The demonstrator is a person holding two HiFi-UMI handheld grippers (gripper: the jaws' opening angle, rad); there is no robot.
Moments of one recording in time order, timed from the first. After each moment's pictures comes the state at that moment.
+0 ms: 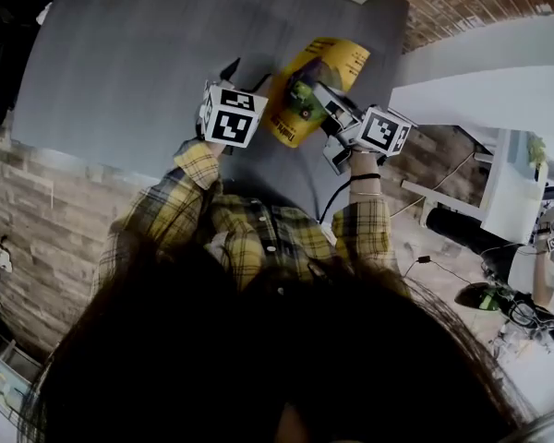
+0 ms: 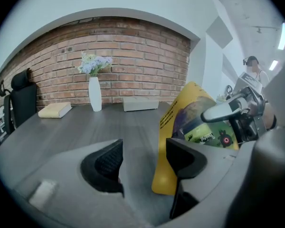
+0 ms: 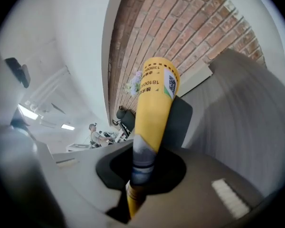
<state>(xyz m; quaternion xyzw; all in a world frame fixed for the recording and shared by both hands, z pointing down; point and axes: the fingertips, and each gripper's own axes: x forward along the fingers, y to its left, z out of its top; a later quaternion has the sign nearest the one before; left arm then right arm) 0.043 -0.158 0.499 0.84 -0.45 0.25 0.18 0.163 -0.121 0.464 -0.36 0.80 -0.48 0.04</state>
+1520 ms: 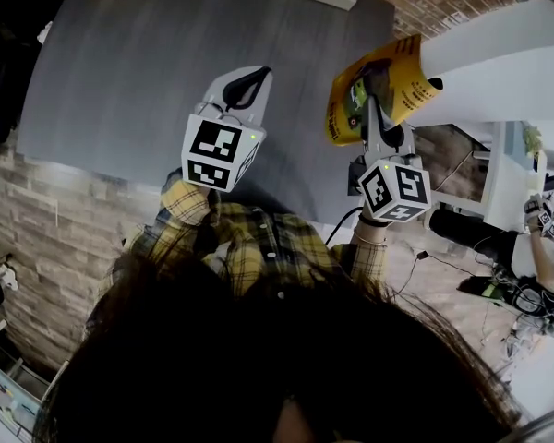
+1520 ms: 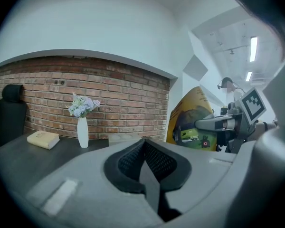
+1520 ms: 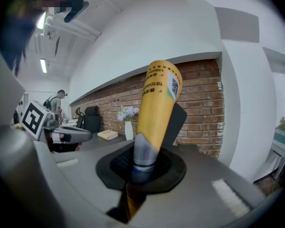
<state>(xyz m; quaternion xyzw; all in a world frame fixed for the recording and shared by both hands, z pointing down) 0.065 -0.119 0.346 0.91 -0.39 0.08 0.10 0.238 -0.074 0.324 -0.63 0.77 -0.10 -0.07</state>
